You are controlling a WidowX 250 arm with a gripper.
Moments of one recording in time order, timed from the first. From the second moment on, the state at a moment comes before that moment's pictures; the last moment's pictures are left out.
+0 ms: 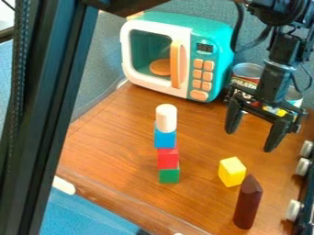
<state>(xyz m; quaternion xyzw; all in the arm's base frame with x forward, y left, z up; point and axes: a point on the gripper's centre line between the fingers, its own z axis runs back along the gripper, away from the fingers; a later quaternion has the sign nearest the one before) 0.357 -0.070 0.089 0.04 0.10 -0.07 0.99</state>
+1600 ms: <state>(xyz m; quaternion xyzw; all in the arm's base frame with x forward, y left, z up) 0.330 -0.046 0.060 0.04 0.05 0.18 0.98</state>
